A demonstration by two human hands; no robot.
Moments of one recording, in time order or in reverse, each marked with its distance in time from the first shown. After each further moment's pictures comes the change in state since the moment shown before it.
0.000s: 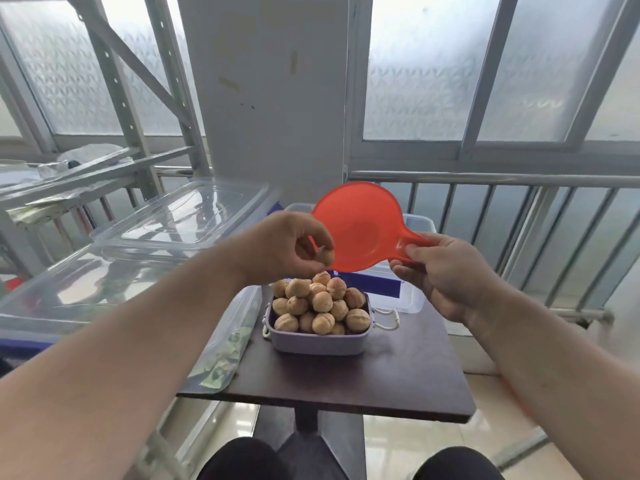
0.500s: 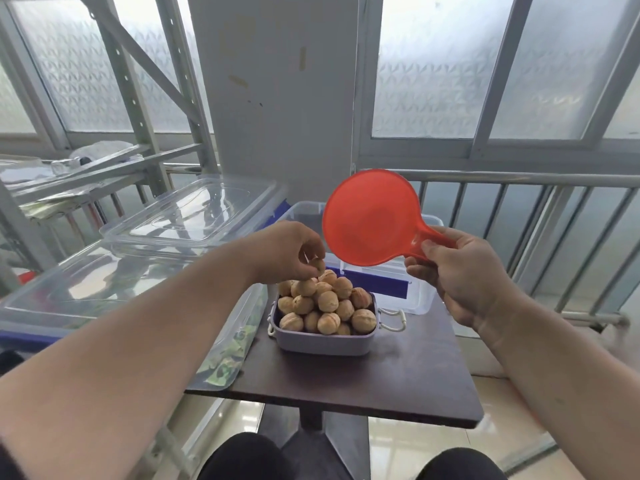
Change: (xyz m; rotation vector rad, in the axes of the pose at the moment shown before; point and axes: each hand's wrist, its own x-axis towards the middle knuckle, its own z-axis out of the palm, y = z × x) left_hand 0.010 -0.022 0.005 0.230 -0.140 -0.216; right_hand 0.000 0.002 -0.004 -0.083 0.074 -0.135
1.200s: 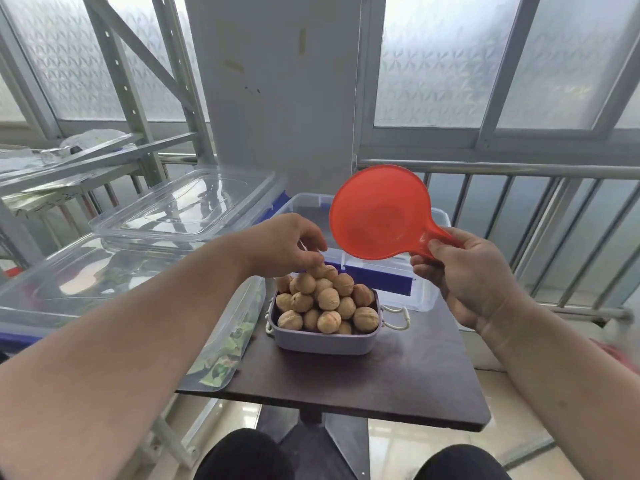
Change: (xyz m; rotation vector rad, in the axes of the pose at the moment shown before) left_hand 0.006 -0.001 0.000 -0.099 -0.037 -0.070; right_hand 0.018 0.021 -0.004 0.056 0.030 0.027
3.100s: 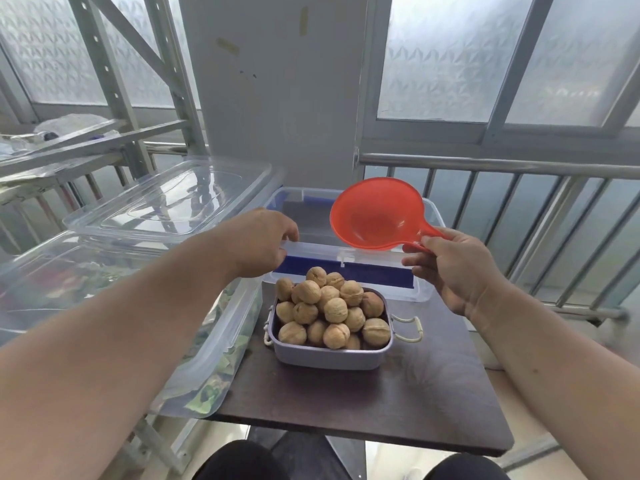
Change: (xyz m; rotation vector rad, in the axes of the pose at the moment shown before) left_hand 0.020 -0.053 -0.005 0.336 0.095 -0.125; right_hand 0.057 0.020 0.023 -0.078 -0.007 0.059
